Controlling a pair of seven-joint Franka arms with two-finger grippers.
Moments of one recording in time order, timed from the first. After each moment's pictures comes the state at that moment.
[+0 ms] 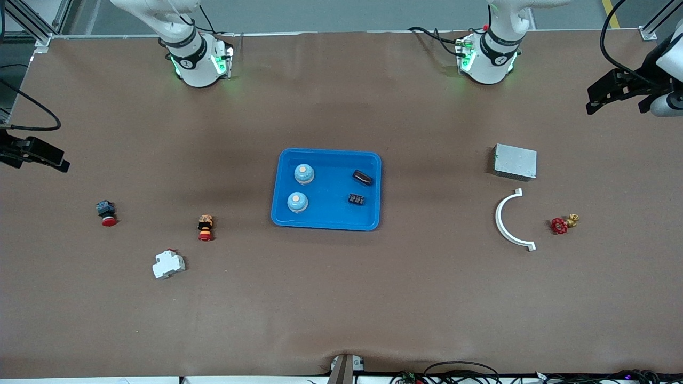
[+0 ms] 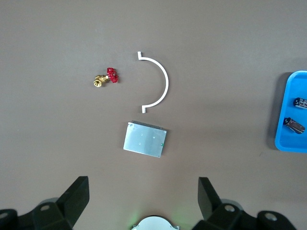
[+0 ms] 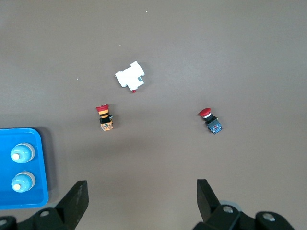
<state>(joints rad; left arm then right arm) -0.03 -0.08 -0.05 -1.56 0.03 1.43 -0.06 -0.08 0.11 0.01 -1.45 -0.01 1.56 0.03</state>
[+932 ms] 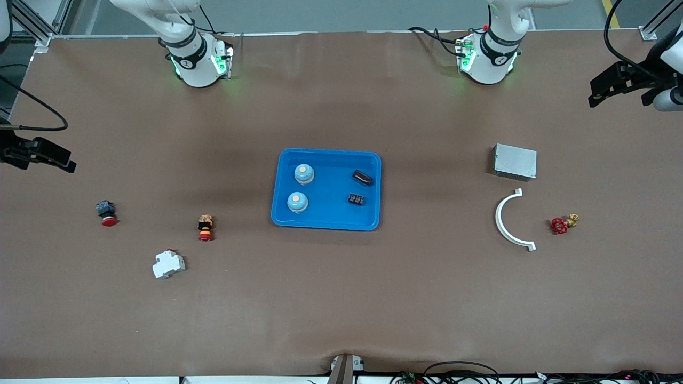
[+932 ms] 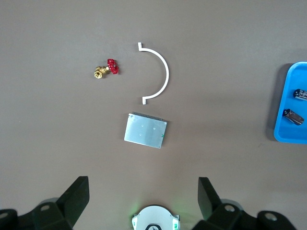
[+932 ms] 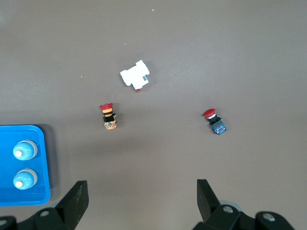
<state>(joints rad) -0.03 -0.07 -0.05 -1.51 0.03 1.35 -0.06 -0.07 0.12 0.02 -1.45 -0.01 1.56 0.03</state>
